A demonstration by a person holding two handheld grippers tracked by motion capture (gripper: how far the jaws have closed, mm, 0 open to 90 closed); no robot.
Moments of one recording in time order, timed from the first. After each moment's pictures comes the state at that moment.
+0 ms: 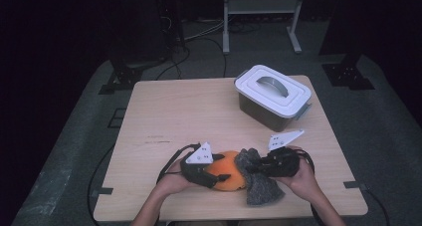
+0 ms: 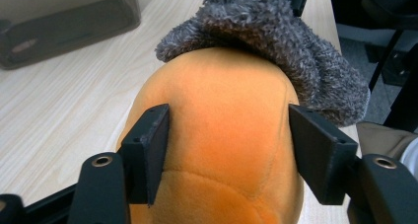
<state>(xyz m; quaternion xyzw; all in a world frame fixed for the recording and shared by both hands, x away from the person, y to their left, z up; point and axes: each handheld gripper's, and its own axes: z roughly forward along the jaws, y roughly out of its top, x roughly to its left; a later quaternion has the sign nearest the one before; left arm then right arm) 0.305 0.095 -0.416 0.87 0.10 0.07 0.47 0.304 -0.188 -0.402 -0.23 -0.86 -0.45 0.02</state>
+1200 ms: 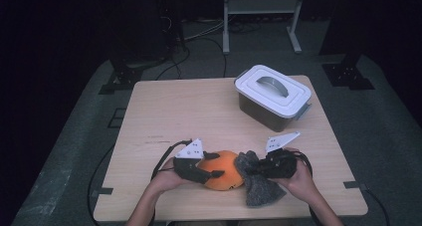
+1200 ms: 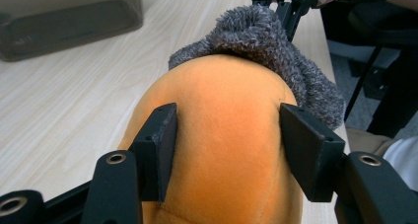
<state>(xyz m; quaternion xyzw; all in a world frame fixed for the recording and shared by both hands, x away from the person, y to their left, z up) 0.312 0.113 -0.416 0.86 0.10 0.05 0.49 0.307 -0.186 -0.415 -0.24 -0.86 -0.44 0.03</state>
